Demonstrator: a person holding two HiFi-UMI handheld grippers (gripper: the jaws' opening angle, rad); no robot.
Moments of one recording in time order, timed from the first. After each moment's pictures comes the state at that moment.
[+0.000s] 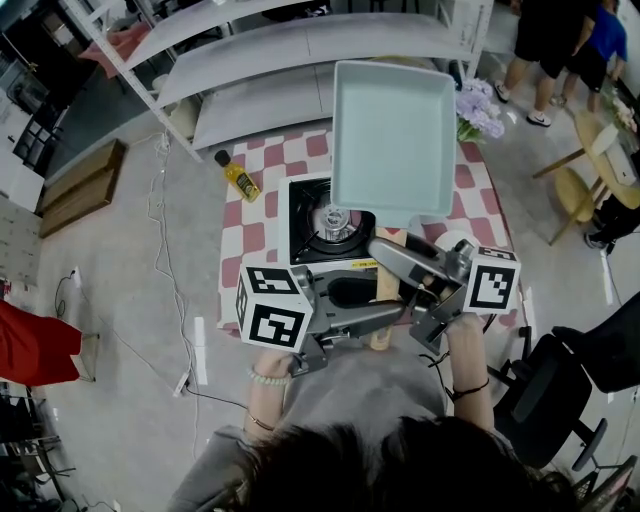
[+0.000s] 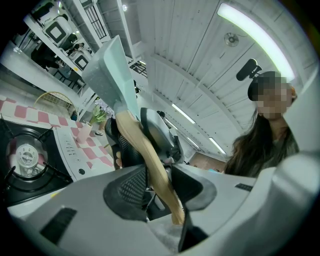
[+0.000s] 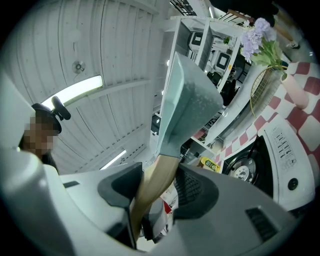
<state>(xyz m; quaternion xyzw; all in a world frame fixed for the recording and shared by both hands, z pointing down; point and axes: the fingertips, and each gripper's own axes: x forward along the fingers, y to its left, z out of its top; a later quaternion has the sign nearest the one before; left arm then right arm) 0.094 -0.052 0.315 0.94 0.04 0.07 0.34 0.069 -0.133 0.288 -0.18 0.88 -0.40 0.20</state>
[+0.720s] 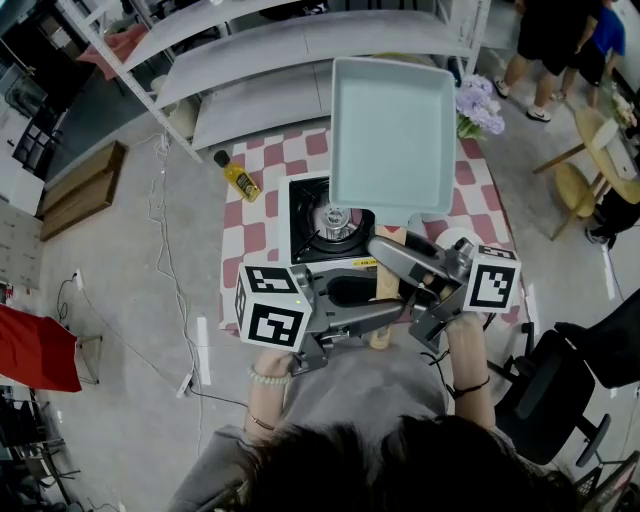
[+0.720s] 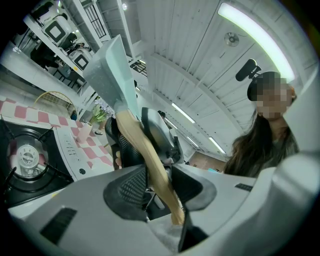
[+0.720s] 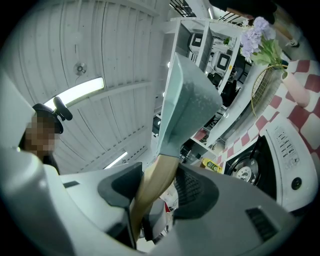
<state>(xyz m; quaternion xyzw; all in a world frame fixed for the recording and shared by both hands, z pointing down) 0.091 -0.052 0.314 0.94 0.04 0.07 0.34 0.070 -0.134 0.291 -0.19 0.88 -0.39 0.20</state>
